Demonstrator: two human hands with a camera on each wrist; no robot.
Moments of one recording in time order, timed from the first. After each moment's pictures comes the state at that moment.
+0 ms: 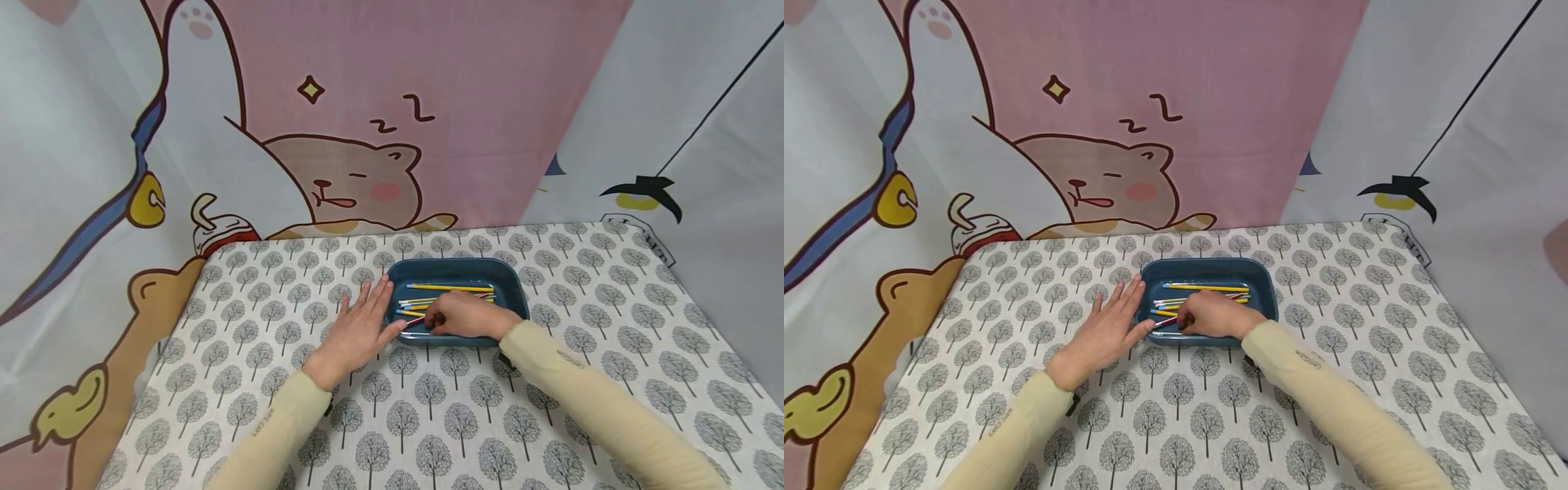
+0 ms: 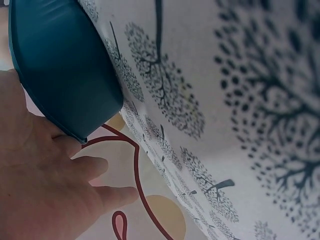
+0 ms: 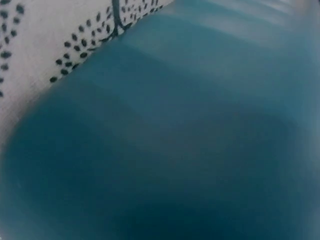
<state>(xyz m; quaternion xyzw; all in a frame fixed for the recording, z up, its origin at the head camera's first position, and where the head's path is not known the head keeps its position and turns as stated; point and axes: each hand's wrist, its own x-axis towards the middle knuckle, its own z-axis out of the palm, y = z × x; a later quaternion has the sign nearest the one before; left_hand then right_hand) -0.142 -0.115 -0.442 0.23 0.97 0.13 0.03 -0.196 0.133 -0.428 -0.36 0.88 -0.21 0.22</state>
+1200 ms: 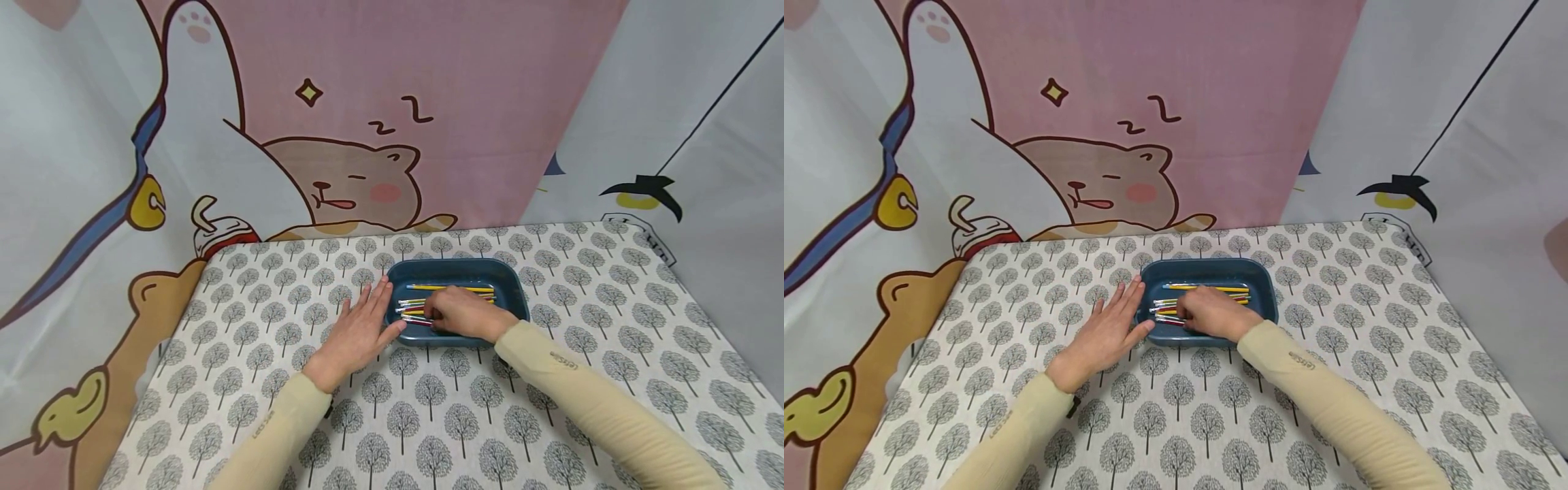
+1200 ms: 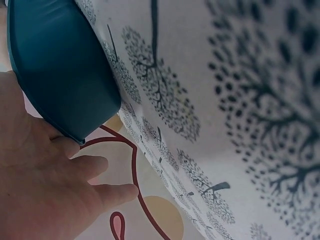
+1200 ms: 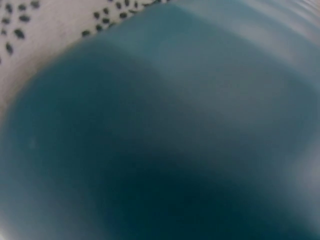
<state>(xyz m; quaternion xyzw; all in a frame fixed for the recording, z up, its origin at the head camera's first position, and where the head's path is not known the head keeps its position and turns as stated) -0.142 -0.114 -0.443 0.23 0.96 0.14 0.03 -0.200 0.130 -0.437 -0.38 0.90 -0.18 0.12</state>
